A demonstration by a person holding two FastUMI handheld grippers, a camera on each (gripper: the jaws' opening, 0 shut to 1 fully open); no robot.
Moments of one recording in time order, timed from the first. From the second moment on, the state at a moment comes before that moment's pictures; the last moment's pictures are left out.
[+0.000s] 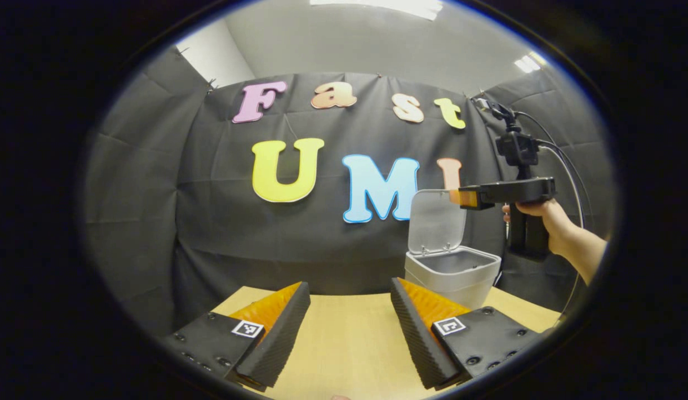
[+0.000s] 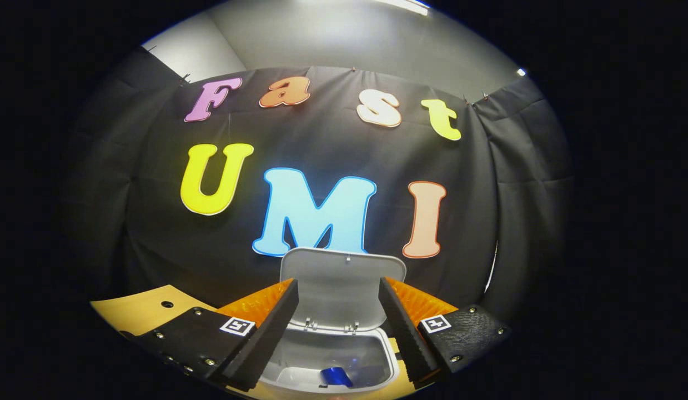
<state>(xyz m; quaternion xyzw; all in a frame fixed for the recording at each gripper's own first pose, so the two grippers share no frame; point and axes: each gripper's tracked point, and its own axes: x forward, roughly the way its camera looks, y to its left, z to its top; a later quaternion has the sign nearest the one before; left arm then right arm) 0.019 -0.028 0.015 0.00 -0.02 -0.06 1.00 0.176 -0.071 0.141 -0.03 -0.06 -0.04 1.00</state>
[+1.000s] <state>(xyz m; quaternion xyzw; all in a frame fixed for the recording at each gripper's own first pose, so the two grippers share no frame) 0.052 -0.001 0.012 -0.01 0.01 -0.06 1.00 0.268 -0.085 0.179 -0.01 -0.06 -0.08 0.99</state>
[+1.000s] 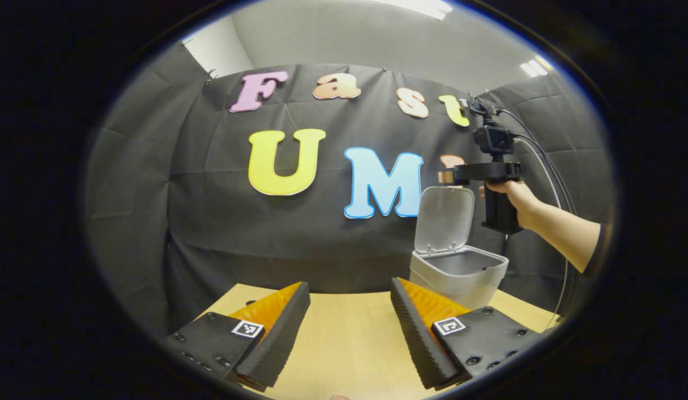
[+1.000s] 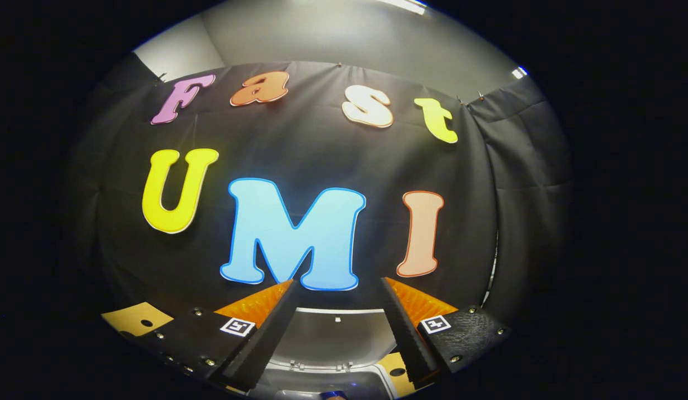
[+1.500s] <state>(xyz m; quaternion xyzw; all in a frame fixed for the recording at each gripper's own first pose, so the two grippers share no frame) 0.045 -0.005 0.010 -0.02 0.00 -0.06 1.00 0.263 -0.086 0.161 0.02 -0.03 -0.05 1.00</state>
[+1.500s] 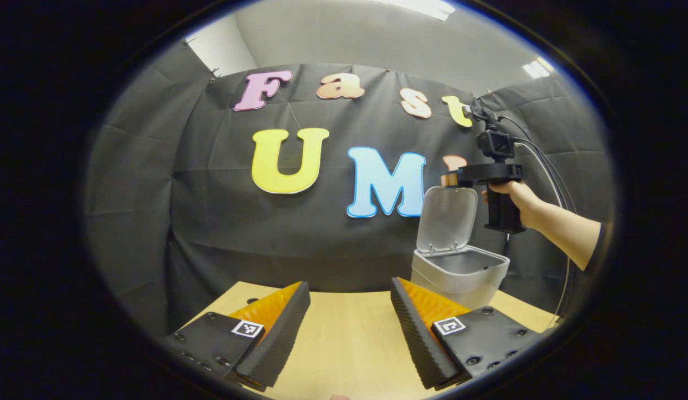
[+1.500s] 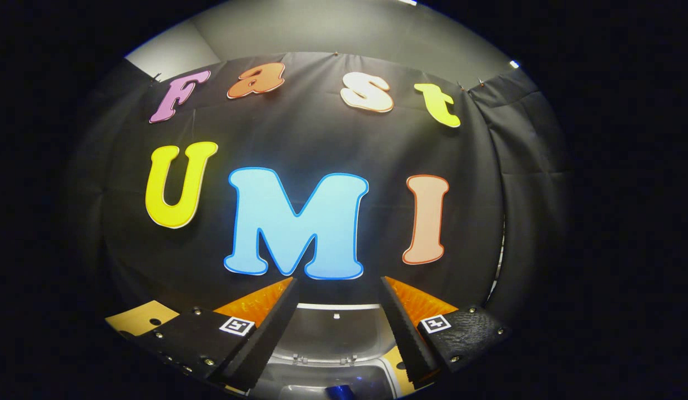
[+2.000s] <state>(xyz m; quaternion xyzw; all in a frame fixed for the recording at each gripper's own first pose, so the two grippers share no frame) 0.027 -0.008 0.005 -0.01 0.00 -0.05 1.00 0.227 -0.083 0.145 0.04 -0.04 -0.04 1.00</state>
